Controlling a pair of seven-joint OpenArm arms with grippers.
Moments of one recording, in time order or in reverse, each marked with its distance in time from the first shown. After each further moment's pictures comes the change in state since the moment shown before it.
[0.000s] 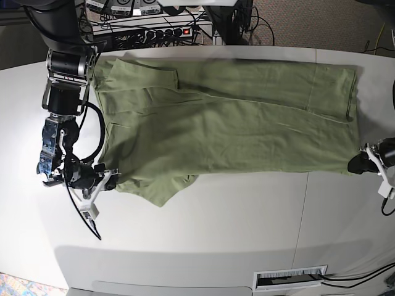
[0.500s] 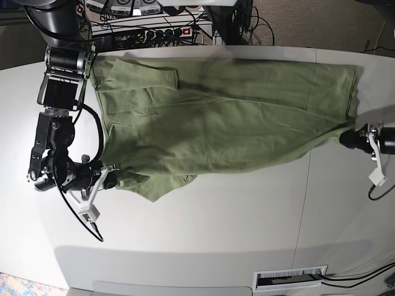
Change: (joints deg) left arm 0.0 -0.9 0.0 0.4 -18.8 0.0 33.0; right arm -1.9 0.6 0.0 12.4 9.4 0.0 -15.2
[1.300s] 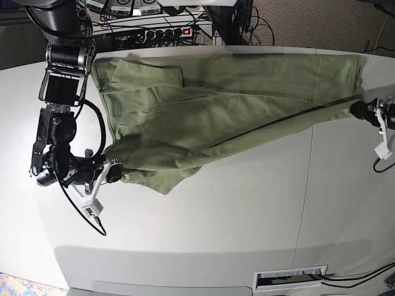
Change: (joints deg) left arm 8.7 -3.8 0.0 0.1 -0.5 0.0 1.3; right arm -1.9 0.0 0.0 0.0 3.3 0.4 -0.9
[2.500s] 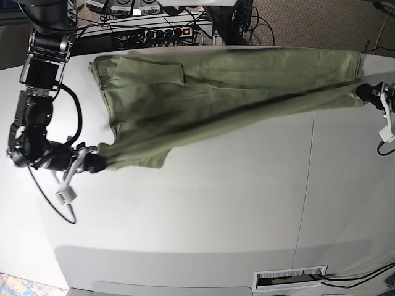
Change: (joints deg) left arm 5.1 -2.7 0.0 0.2 -0.4 0.0 -0.1; right arm -6.1 8.8 5.9 3.0 17.1 2.5 -0.2
